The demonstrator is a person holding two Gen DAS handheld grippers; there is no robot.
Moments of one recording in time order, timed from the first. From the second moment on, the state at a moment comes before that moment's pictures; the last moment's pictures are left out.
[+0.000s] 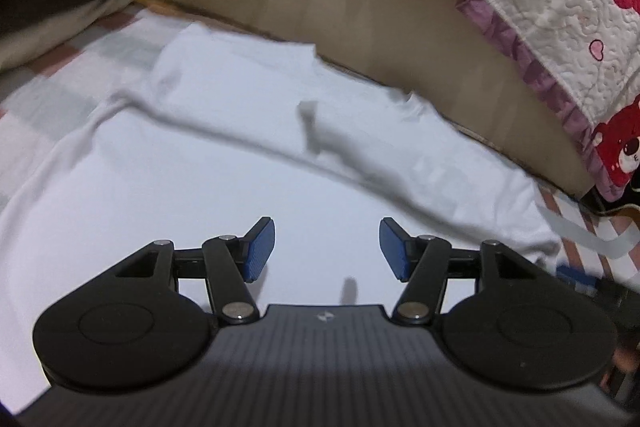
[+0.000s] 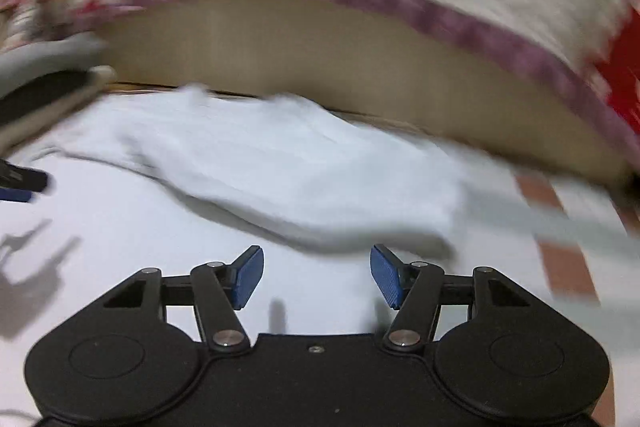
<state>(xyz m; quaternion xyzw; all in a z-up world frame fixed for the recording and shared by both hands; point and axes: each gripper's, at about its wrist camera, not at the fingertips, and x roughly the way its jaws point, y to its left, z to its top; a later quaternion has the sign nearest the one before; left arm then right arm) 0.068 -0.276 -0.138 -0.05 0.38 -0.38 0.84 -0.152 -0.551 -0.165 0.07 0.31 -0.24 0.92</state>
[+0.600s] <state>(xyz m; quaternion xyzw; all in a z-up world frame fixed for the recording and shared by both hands) 0.146 -0.400 -0.170 0.02 0.41 -0.38 0.83 -0.133 -0.594 -0.193 0.14 0.28 -0.33 0.89</state>
